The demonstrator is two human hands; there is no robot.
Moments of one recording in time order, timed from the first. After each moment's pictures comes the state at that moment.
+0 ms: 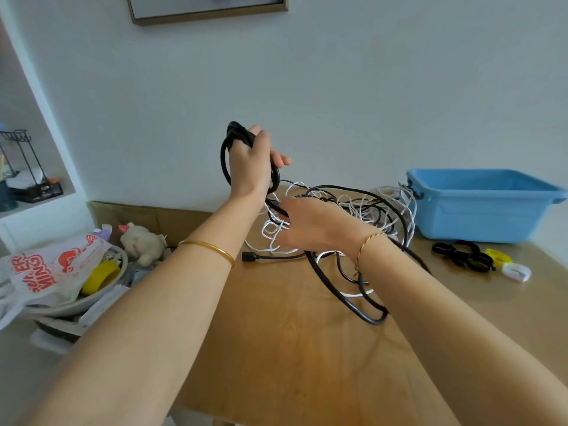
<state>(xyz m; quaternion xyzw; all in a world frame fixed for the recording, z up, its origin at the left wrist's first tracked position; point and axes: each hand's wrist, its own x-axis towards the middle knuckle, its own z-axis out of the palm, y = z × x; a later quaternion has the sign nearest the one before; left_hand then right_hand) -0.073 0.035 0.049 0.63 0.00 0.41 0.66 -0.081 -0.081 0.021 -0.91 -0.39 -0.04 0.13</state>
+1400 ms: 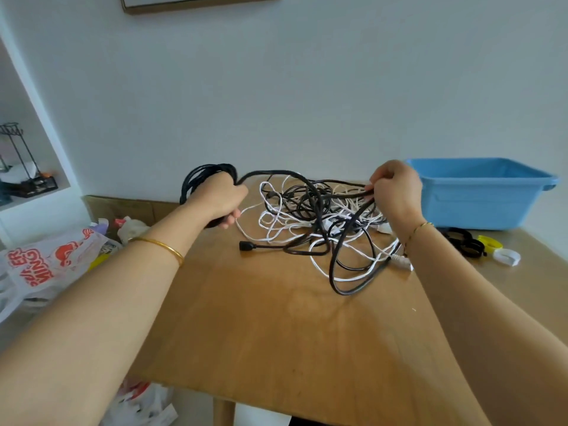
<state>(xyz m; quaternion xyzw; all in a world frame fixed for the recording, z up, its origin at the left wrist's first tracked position) -0.100 0.090 0.013 0.91 0.20 0.15 0.33 -0.011 -0.160 -0.003 -0.80 -0.08 -0.21 0.56</state>
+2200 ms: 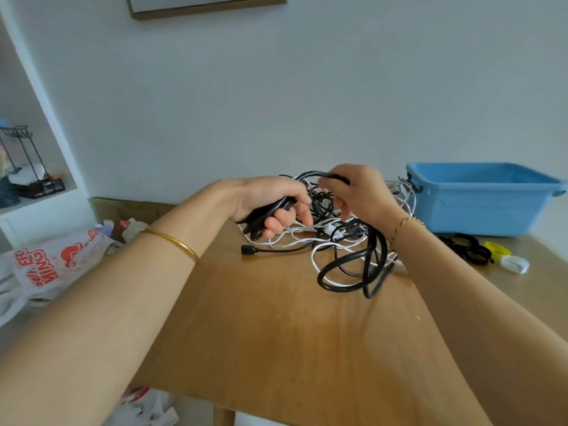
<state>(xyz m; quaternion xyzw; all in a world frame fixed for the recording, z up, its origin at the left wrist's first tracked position) -0.113 0.030 0.052 0.86 0.01 -0.18 0.47 -0.032 -0.135 0.013 -0.84 -0.30 -0.12 0.43</state>
